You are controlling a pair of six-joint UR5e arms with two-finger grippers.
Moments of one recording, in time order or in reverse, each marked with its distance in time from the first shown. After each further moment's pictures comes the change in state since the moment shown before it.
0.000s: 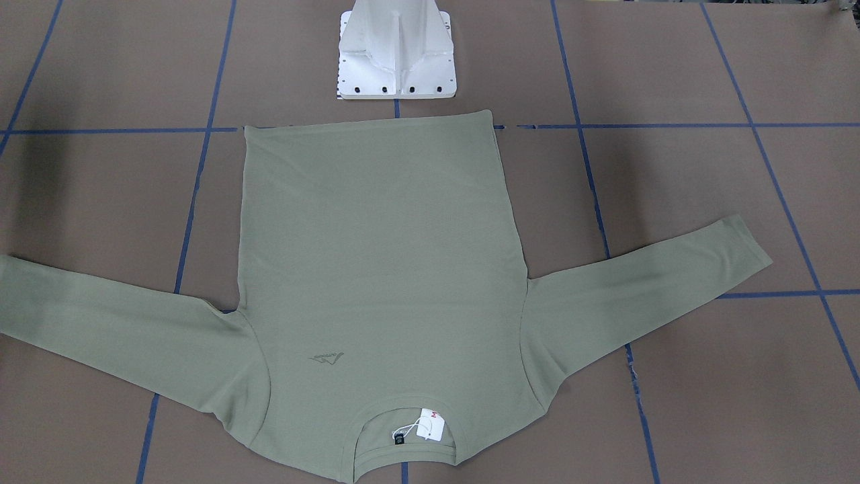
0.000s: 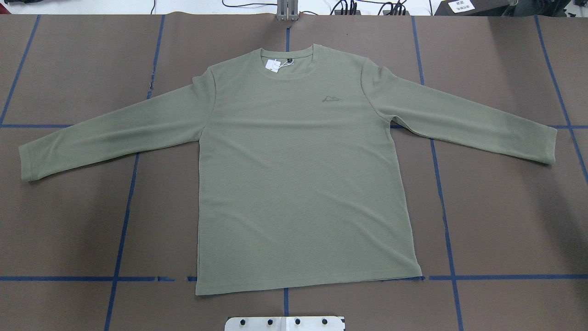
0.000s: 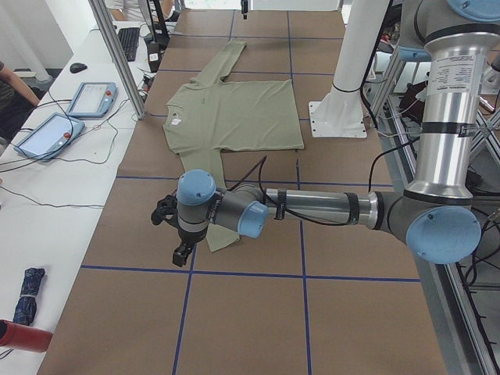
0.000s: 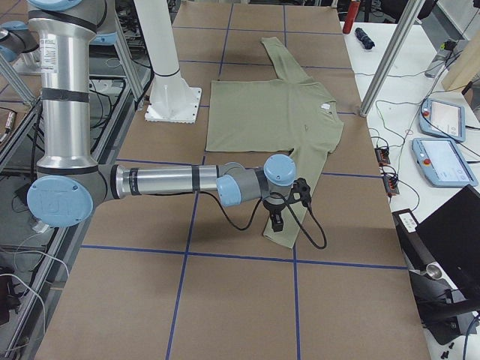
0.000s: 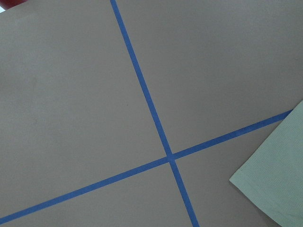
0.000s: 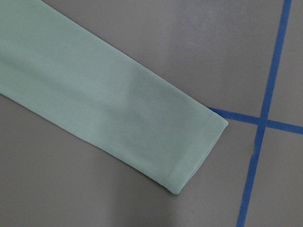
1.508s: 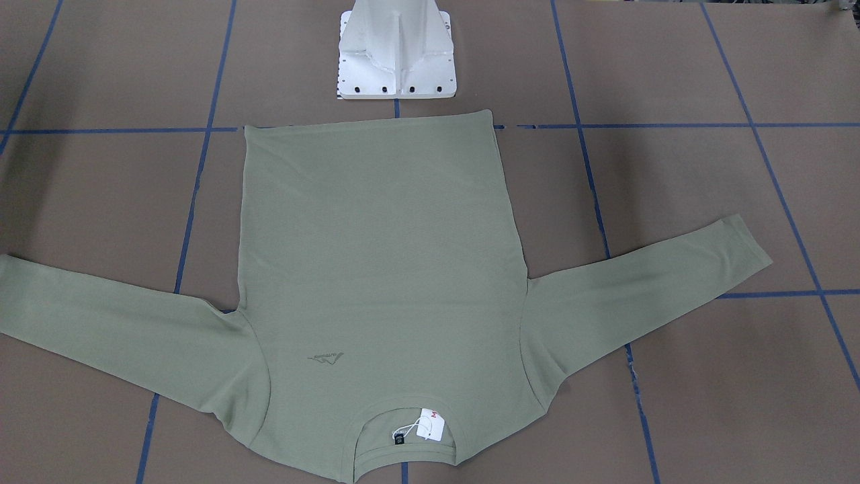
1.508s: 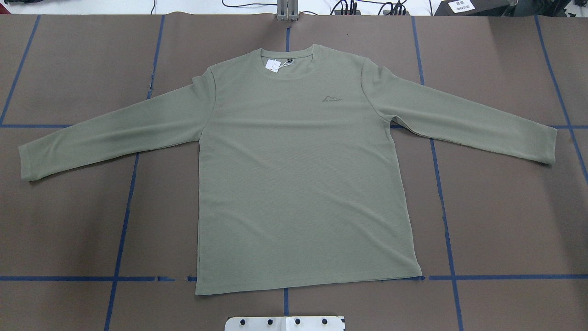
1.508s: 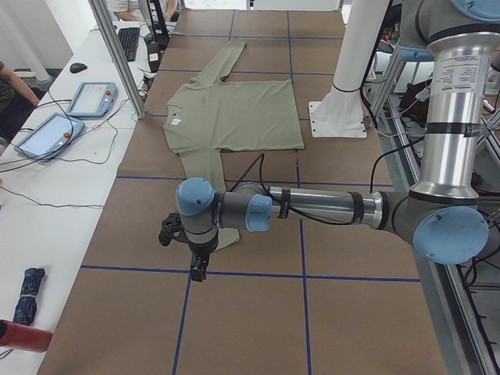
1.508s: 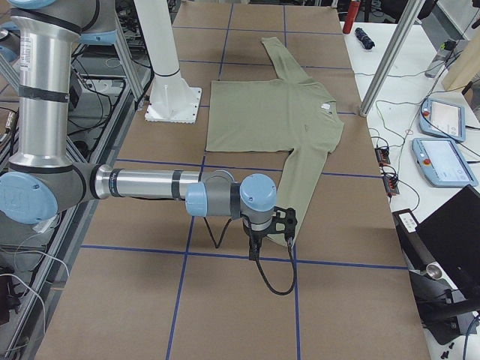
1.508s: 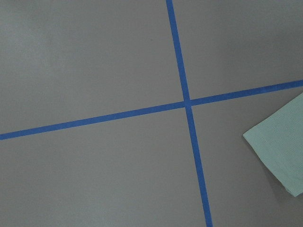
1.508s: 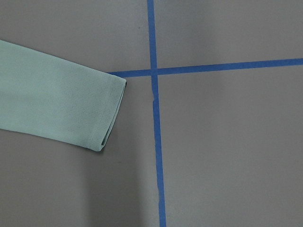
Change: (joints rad) left arm -0.049 0.026 -0.056 0.315 0.011 0.007; right arm 0.210 -0.102 0.099 -0.262 -0.029 -0.024
